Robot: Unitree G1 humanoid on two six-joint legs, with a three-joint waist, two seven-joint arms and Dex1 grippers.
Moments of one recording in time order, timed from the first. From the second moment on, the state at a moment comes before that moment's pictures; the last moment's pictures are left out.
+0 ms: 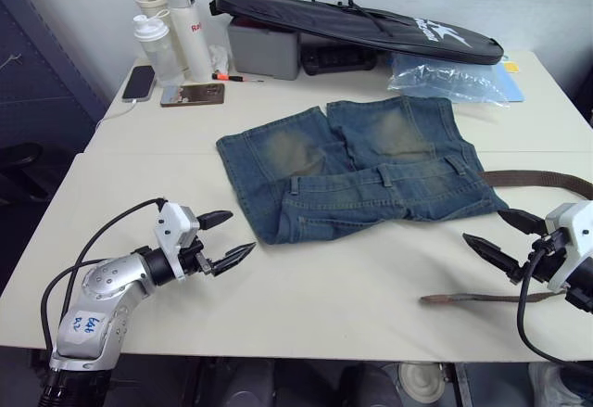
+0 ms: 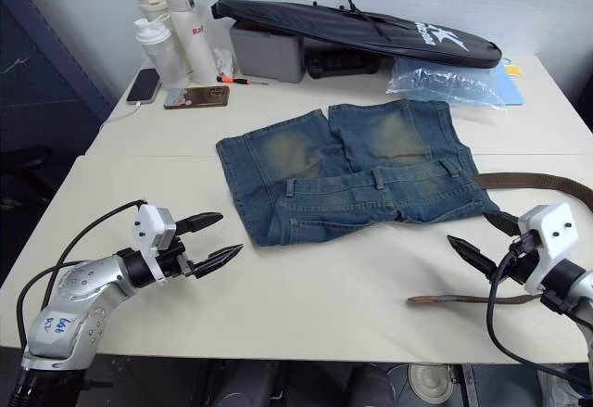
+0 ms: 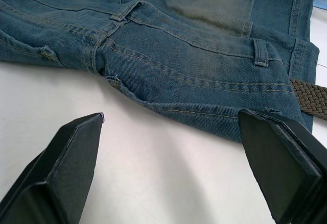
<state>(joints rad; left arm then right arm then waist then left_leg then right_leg) -0.02 0.57 0.14 -0.30 -0.44 0.35 -0.76 0.17 -0.79 -0.52 -0.20 0.53 0.35 0.84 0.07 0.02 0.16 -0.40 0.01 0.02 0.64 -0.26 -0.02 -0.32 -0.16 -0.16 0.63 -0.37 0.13</state>
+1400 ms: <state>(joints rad) -0.74 0.56 -0.28 -0.03 -0.46 0.45 -1.37 0.49 -1.09 -0.53 -0.62 0.35 0.51 1.08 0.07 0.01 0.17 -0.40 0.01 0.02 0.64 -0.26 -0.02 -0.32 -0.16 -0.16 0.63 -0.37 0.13</state>
